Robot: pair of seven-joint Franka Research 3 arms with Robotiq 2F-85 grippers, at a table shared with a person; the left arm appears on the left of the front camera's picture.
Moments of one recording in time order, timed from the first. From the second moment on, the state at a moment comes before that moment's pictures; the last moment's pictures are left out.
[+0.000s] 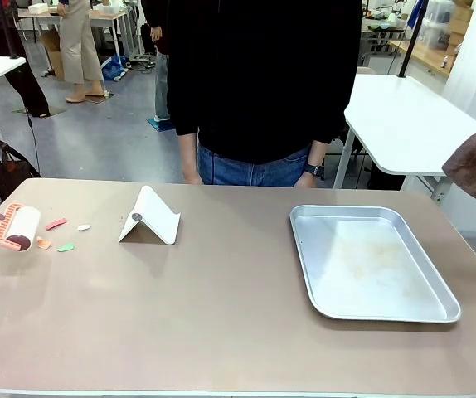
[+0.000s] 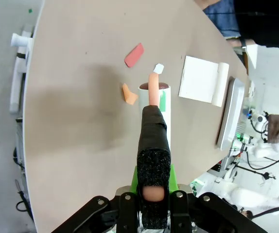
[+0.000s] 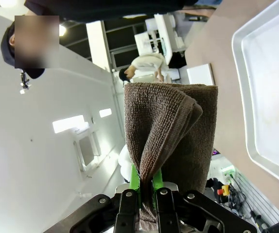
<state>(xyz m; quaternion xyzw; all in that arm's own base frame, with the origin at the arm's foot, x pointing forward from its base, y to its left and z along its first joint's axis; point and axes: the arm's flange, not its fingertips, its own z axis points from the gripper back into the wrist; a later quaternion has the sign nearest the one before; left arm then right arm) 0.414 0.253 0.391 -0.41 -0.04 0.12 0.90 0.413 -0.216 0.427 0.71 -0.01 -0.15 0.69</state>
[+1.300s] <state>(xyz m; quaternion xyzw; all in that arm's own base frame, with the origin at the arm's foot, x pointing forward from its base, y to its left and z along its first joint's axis) 0.443 0.257 0.349 -0.40 -0.06 0.14 0.91 0.413 -0.216 0.427 0.71 -0.01 -0.15 0.69</state>
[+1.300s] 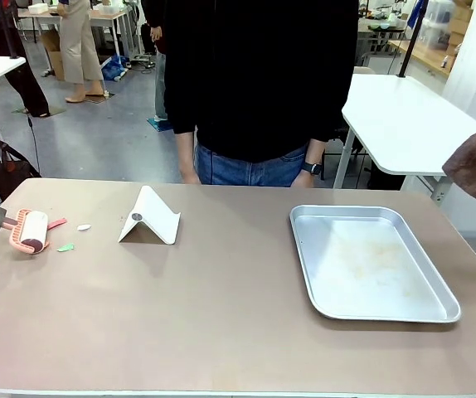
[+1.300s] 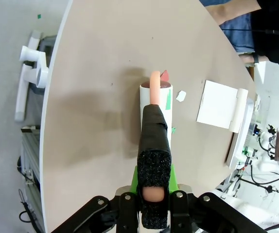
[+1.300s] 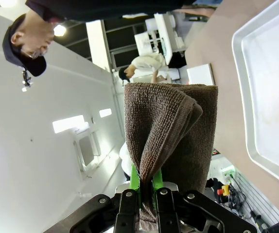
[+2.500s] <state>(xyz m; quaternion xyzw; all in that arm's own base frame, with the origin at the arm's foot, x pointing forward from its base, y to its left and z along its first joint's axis) 0.485 0.185 0.345 -0.40 -0.01 0.10 0.91 0.413 -0.217 0.427 0.71 -0.01 -0.15 0.69</state>
